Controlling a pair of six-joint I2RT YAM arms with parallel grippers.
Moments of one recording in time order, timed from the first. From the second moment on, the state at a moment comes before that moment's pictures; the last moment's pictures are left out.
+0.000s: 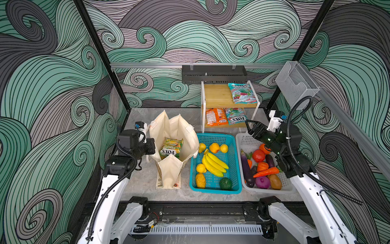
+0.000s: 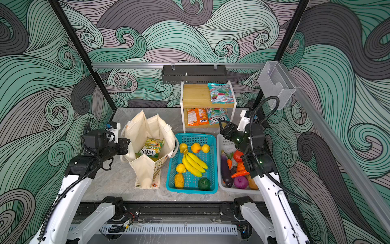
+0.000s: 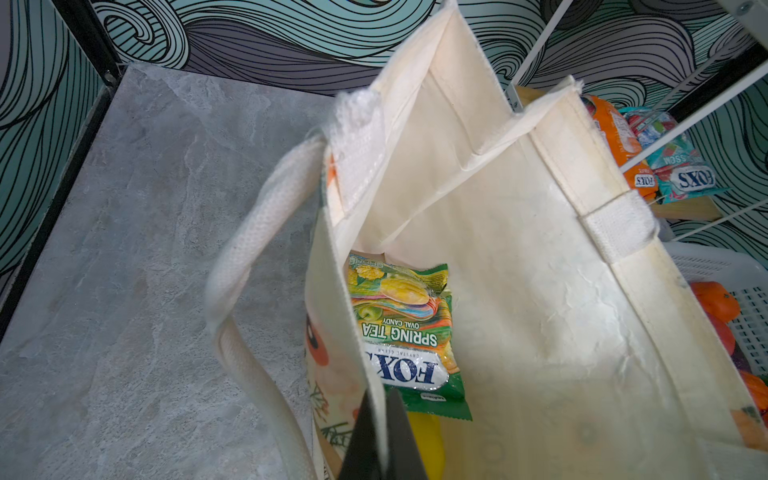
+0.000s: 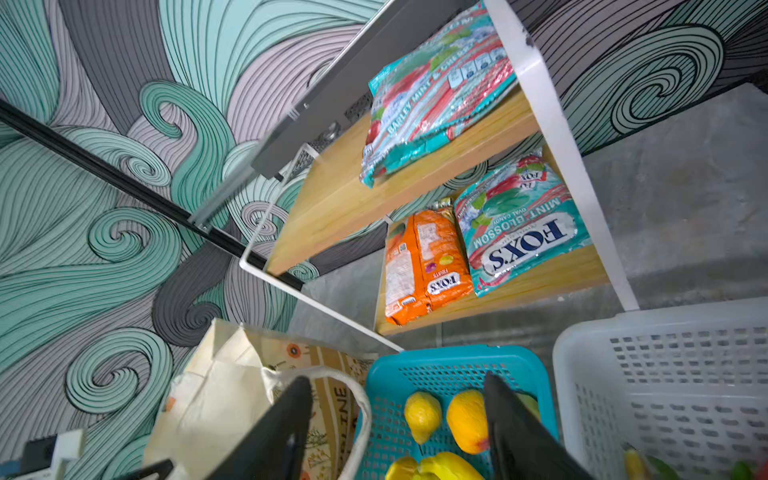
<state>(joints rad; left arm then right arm) -0.09 0.83 0.99 -0.78 0.15 -0.19 0.18 0.88 1.04 -0.39 -0.18 0.64</state>
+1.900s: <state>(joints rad) -0.05 0.83 0.99 -0.78 0.16 -0.19 0.17 1.42 1.46 -0.39 -0.20 0.77</state>
